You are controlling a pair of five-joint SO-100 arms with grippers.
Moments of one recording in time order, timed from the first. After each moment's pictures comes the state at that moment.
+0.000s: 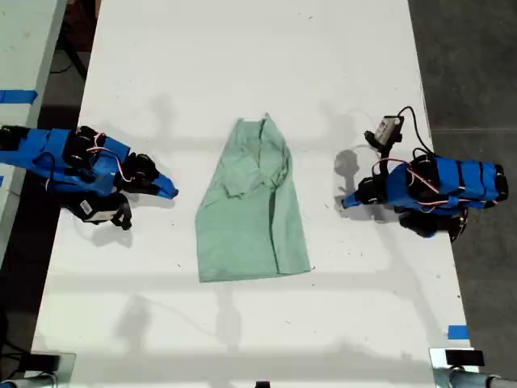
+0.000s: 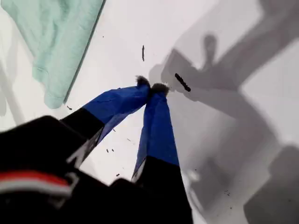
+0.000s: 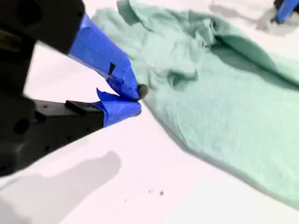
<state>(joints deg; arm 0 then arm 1) -0.1 176.2 169.7 53.8 -16.7 4.9 198.8 174.4 79.4 -12.0</state>
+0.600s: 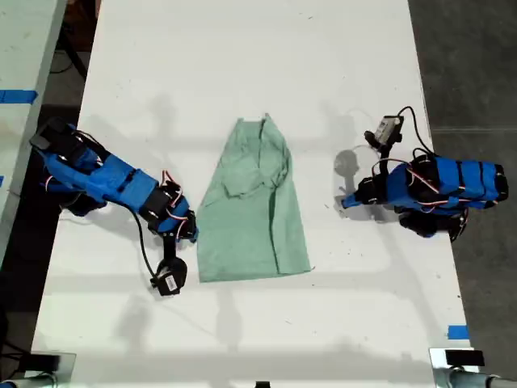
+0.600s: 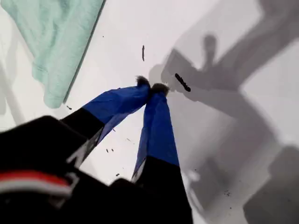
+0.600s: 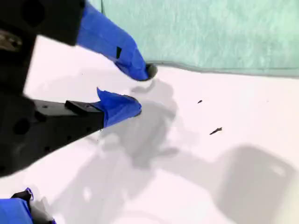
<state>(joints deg) 17.8 87.3 94.6 80.1 -28.3 4.9 198.8 174.4 79.4 -12.2</state>
